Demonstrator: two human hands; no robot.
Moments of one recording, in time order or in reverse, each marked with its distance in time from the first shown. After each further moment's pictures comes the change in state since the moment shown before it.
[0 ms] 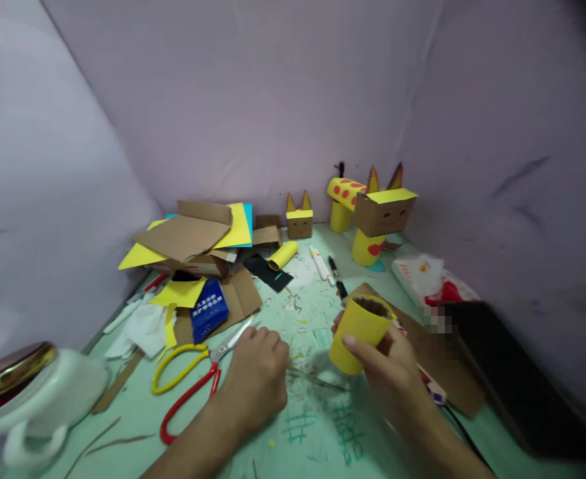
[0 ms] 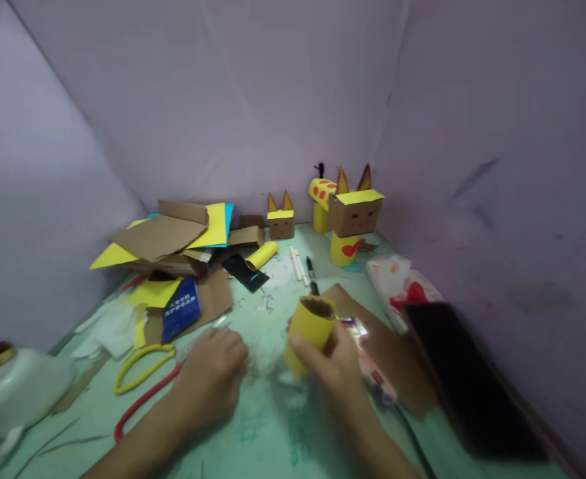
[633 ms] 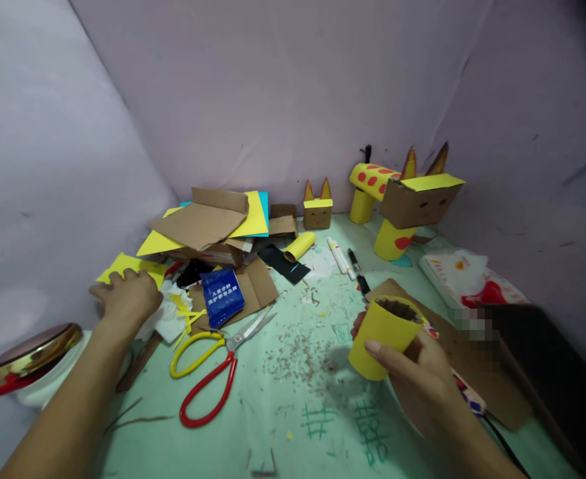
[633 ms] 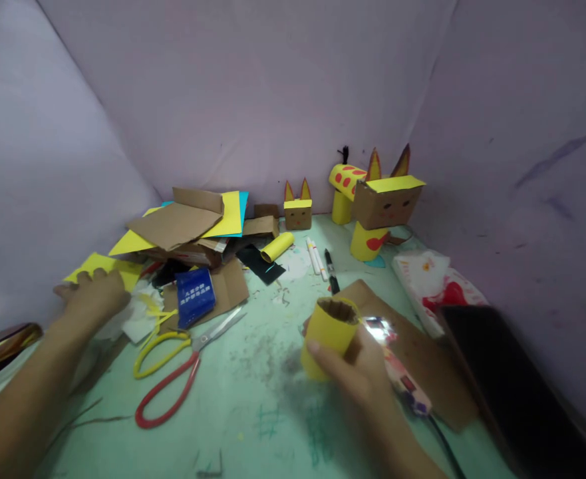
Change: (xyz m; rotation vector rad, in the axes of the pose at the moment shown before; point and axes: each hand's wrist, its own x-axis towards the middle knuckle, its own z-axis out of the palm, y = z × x) left_hand -0.024 -0.161 -0.074 0.182 0.107 -0.636; right_hand 0.002 0.008 -0.005 -0.102 -0.011 0.037
